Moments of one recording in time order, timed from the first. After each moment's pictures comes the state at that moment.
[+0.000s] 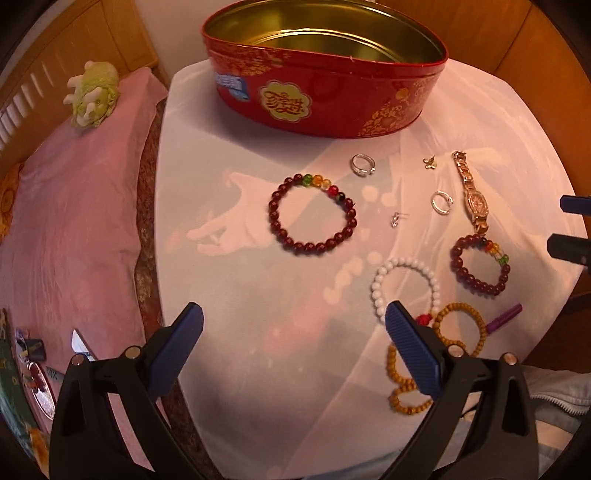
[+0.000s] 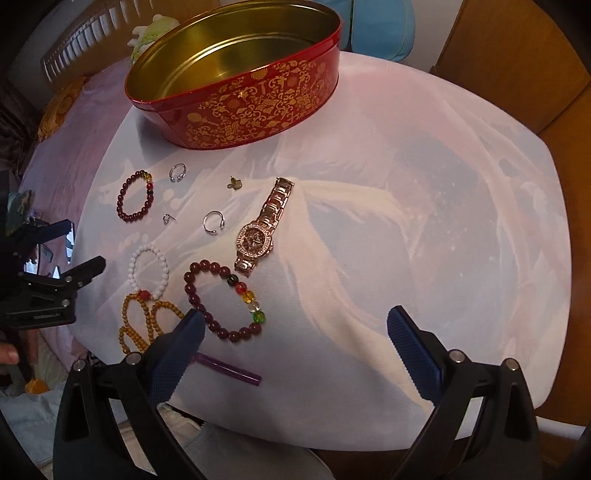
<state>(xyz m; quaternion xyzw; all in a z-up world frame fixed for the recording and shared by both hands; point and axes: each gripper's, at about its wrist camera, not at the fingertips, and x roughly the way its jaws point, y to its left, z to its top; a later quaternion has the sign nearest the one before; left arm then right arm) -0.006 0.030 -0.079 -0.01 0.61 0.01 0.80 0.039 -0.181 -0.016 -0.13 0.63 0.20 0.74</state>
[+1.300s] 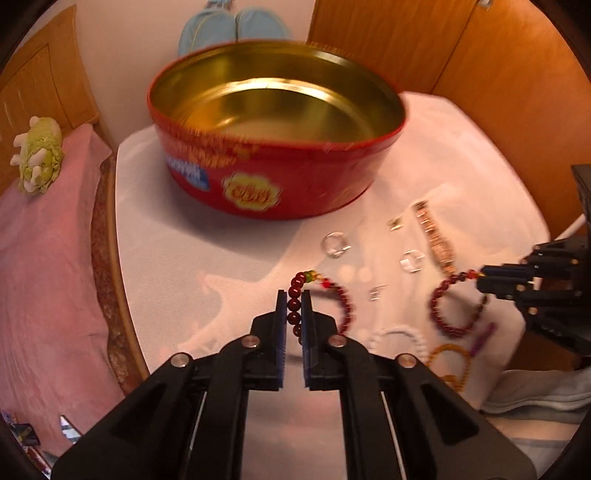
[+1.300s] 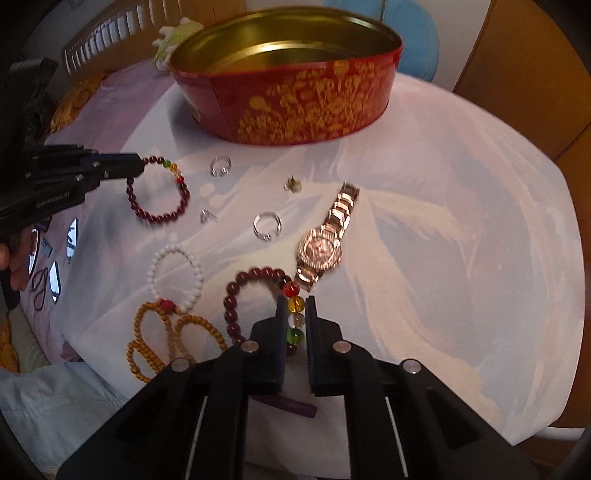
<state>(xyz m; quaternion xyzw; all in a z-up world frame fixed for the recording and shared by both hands) 0.035 0.064 -0.056 -0.01 0.52 -0.13 0.84 0.010 -0.127 -0.026 -0.15 0.57 0.22 0.78</state>
